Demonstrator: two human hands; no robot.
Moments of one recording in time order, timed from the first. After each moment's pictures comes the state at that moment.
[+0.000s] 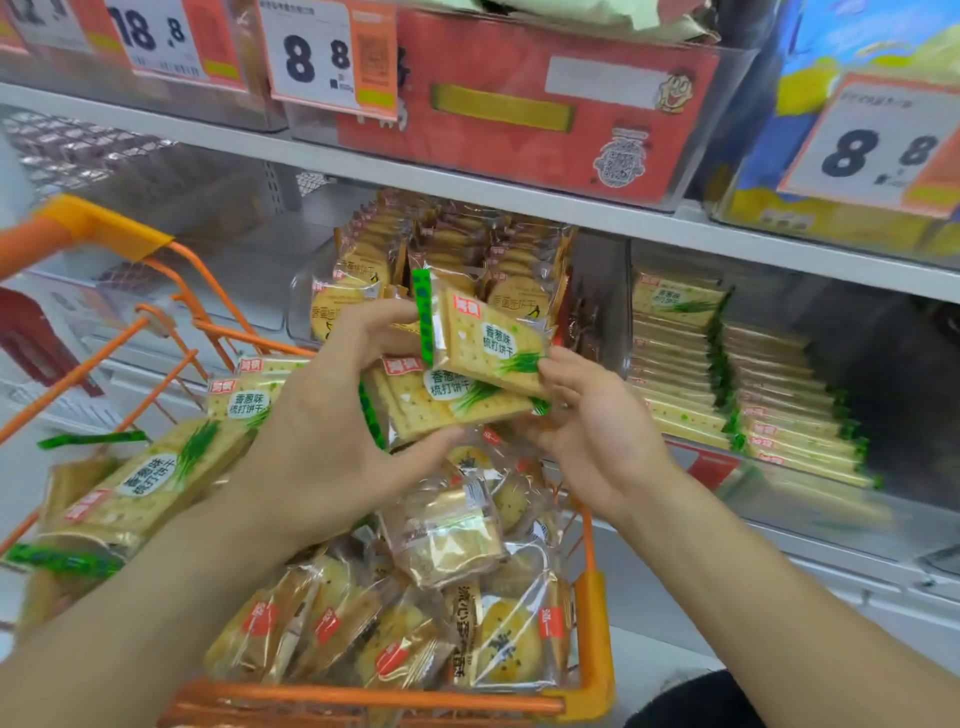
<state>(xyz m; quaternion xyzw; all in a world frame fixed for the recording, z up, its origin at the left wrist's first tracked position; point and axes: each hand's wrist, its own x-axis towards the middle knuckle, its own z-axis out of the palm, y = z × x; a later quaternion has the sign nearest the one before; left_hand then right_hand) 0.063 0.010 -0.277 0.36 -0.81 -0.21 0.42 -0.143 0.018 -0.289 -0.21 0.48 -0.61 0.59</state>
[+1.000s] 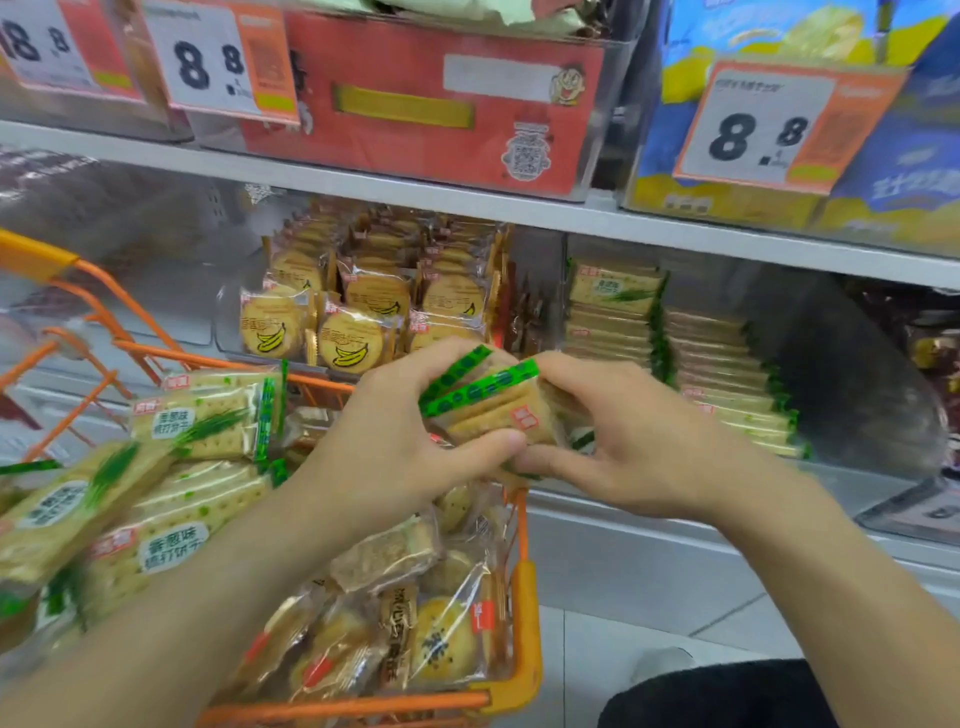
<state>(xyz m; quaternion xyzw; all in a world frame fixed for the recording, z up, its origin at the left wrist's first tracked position) -0.017 0.028 -0.262 0.30 -0.80 -0.37 0.36 -0.220 0.068 -0.248 -0.81 0.54 -0.18 0.11</state>
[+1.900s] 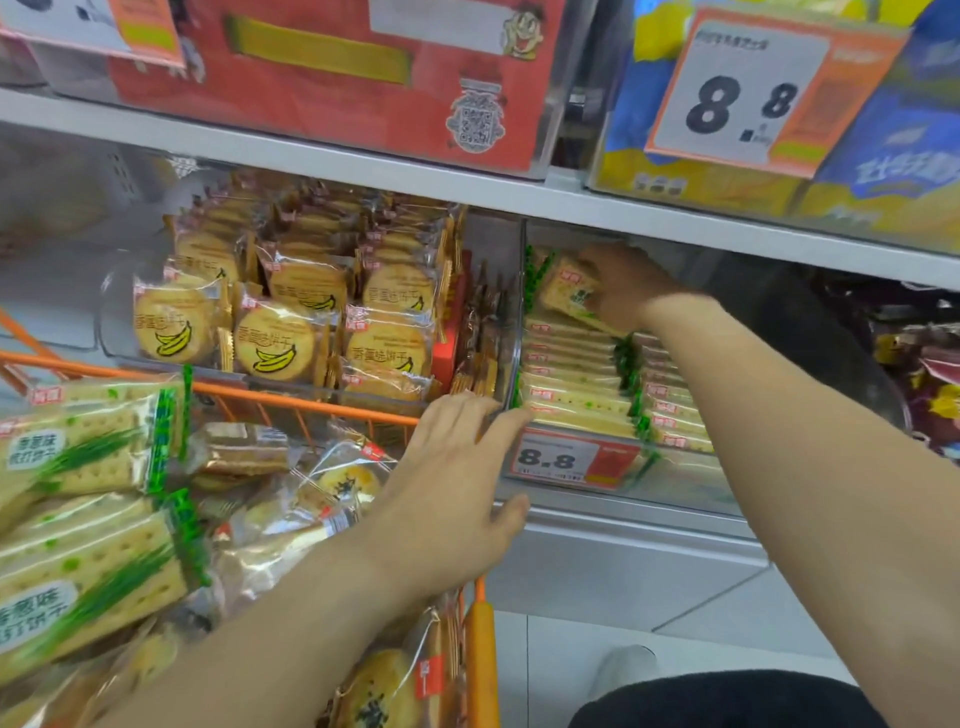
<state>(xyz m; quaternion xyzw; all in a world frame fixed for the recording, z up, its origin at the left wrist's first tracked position) -0.083 0.010 -0.340 0.31 -0.92 -0.13 0.18 -0.361 -0.089 -0.276 -0.61 0.79 -0.07 0.04</state>
